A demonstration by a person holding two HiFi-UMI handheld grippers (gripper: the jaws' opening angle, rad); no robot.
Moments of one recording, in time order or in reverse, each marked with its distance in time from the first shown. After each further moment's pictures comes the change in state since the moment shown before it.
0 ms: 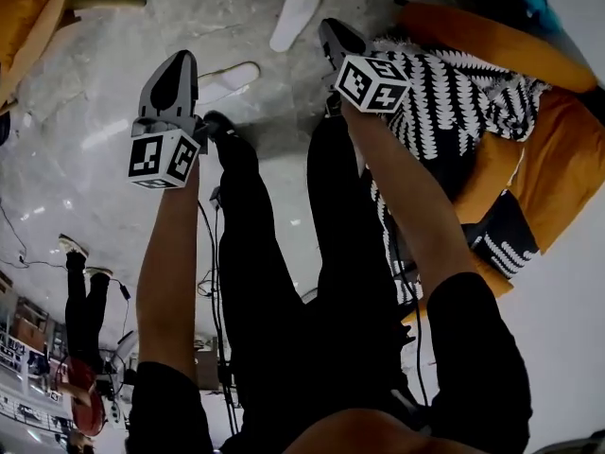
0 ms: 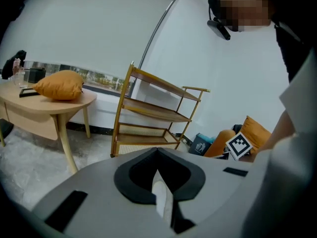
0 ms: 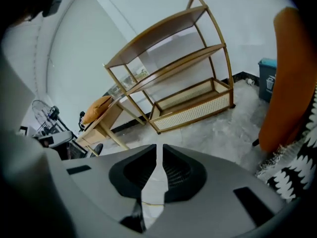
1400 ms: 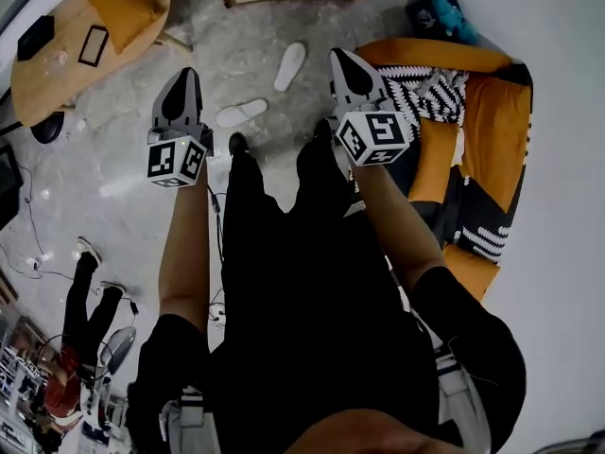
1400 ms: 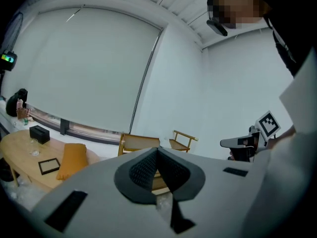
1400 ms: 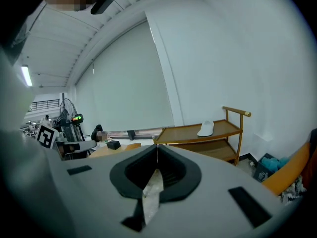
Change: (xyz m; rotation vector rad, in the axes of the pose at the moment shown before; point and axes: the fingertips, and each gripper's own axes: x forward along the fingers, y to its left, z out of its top) left arm -0.194 -0.085 0.290 0.087 -0.290 0.020; right arm -0.313 0.260 0.250 -0.377 -0.401 0.019
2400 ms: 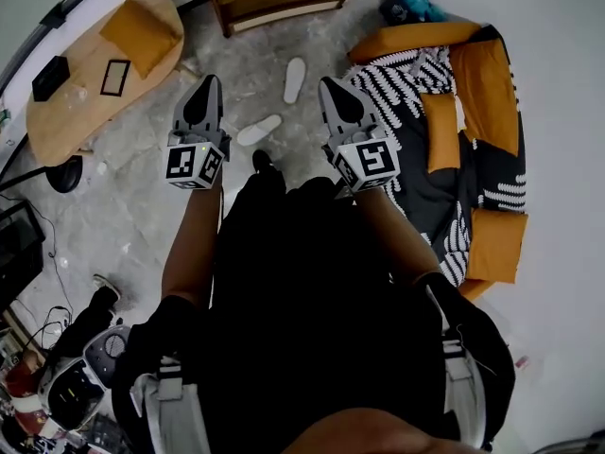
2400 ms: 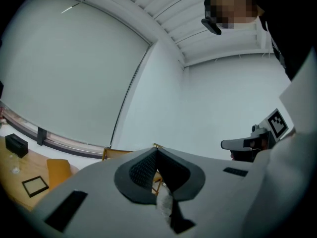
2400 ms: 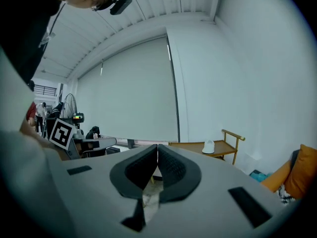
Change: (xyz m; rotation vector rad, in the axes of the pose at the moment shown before) left arm -0.080 0.010 0.077 0.020 -0.095 -0.290; right arm -0.085 0.172 0.038 -0.110 -0.126 -0.108
